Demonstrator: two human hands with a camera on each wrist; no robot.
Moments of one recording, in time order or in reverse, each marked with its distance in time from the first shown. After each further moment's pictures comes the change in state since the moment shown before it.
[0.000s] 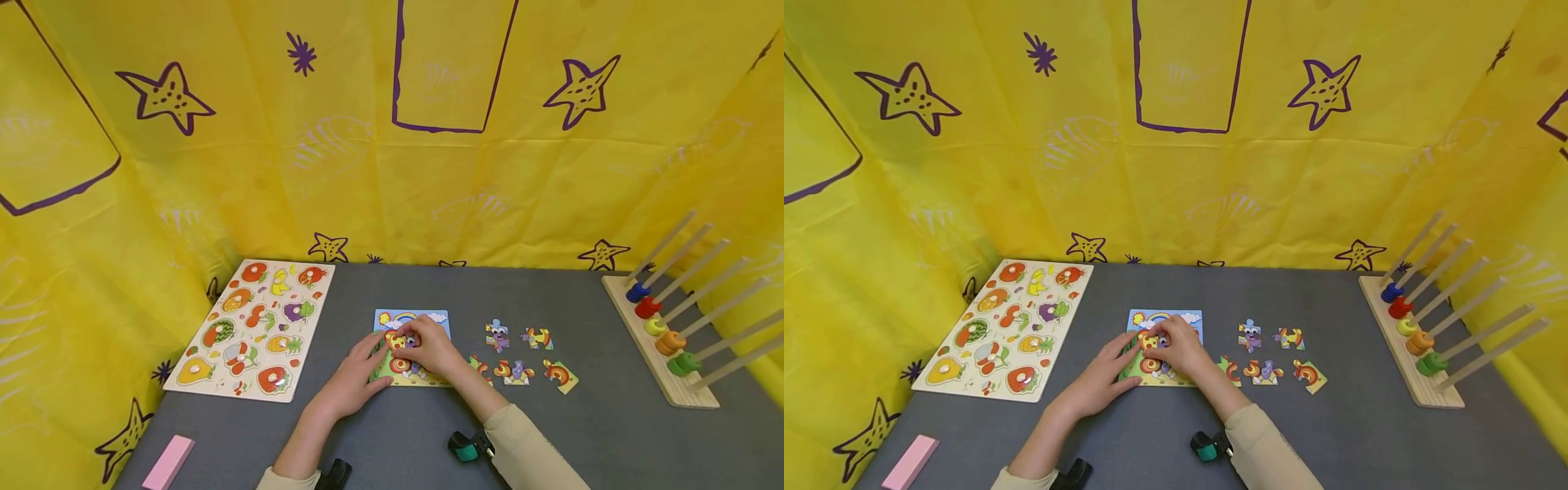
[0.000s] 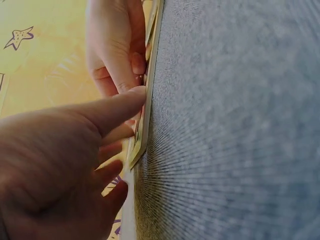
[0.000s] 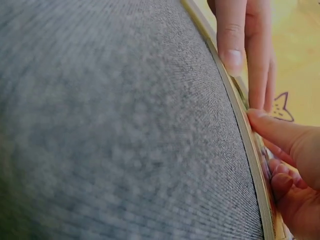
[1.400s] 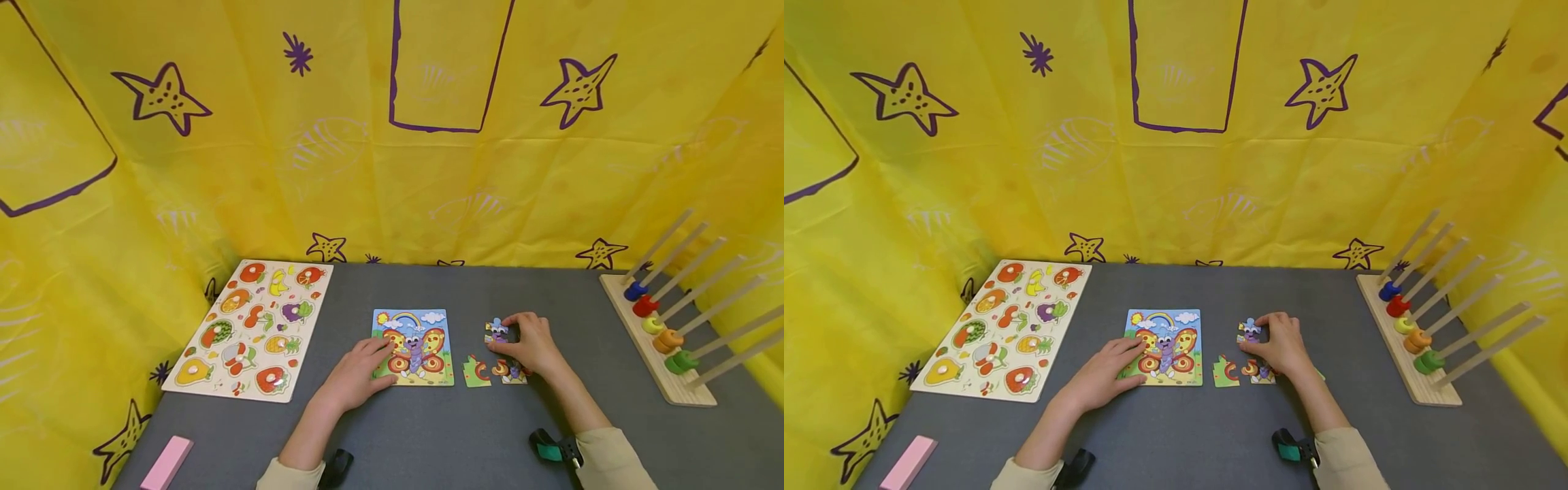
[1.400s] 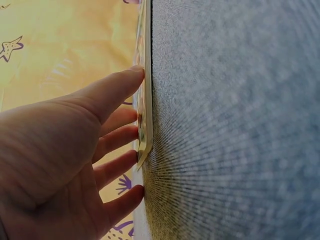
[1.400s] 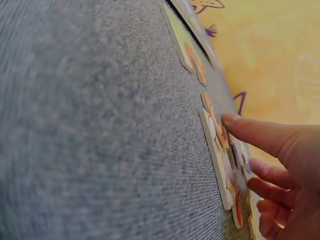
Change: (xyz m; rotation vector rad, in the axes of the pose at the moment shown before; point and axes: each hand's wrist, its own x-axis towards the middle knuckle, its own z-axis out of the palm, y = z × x) left_hand 0.011 0.008 -0.002 0.139 -0.004 0.036; right_hand -0.069 0.078 -0.125 -0.216 0.099 0.267
